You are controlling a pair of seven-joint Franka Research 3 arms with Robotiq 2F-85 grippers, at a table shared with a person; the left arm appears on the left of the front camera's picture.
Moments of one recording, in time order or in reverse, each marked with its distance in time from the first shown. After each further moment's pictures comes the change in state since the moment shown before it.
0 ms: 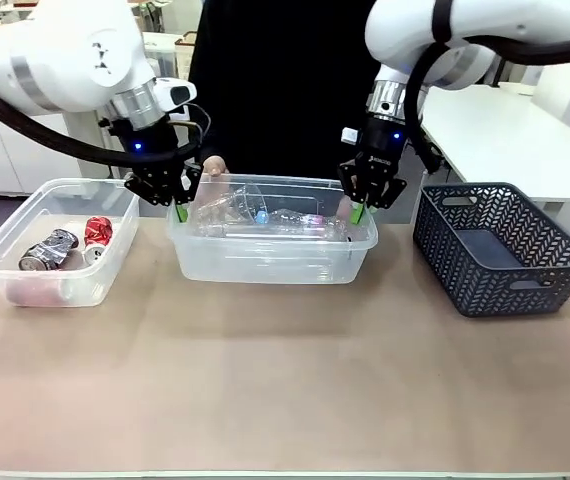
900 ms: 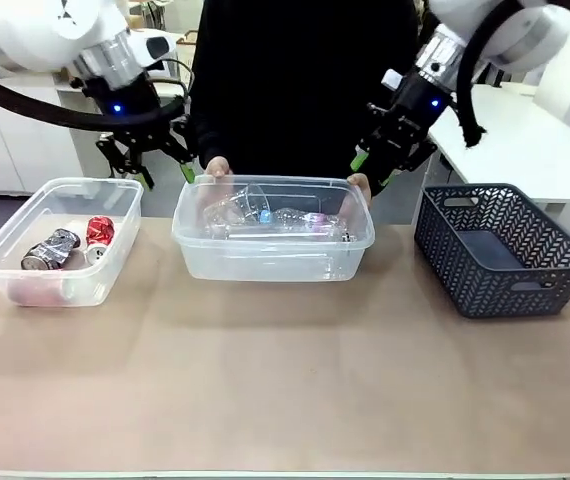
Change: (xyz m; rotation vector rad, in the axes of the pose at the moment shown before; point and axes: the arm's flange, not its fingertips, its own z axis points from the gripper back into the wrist) left arm -0.014 0.006 0.071 -0.039 -0.115 0.054; right arm -0.054 -0.035 0.072 0.221 -0.373 -0.024
